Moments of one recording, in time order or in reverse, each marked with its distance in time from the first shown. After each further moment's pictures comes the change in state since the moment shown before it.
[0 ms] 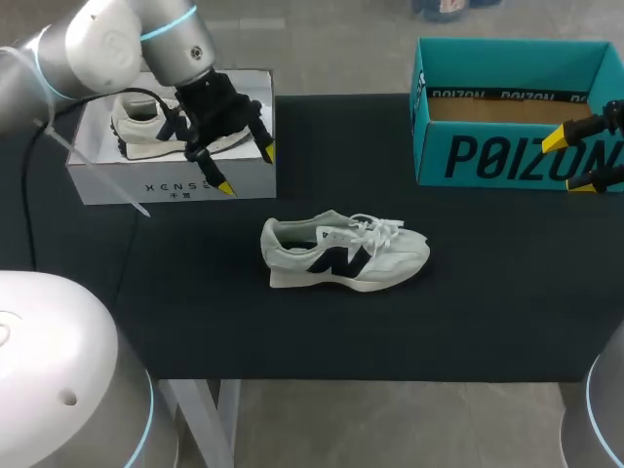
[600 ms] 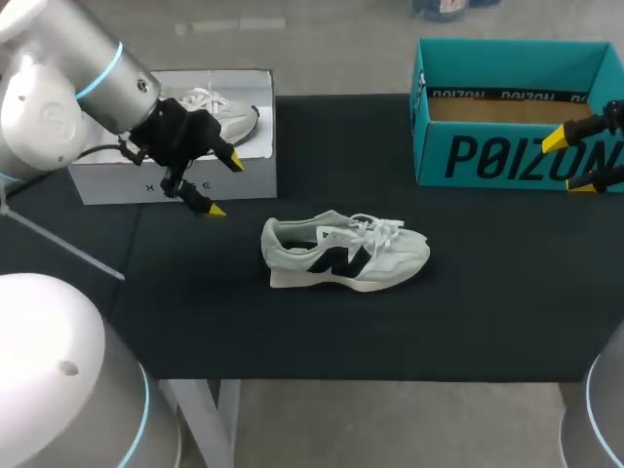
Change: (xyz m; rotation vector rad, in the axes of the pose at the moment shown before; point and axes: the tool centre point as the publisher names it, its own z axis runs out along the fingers) left arm 0.049 -0.005 0.006 0.070 -0.270 -0.406; right arm 0.000 0.000 0.000 0.000 0.000 0.000
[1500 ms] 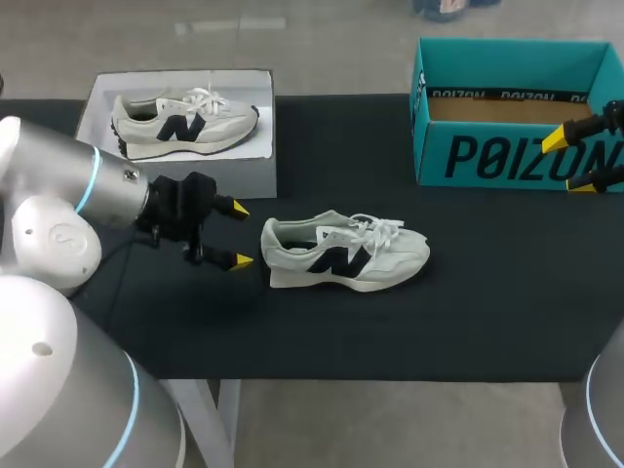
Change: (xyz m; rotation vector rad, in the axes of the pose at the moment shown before) left arm 0.053 -0.003 0.064 0.237 -0.171 -0.304; right arm 0.000 0.000 0.000 0.000 0.000 0.000
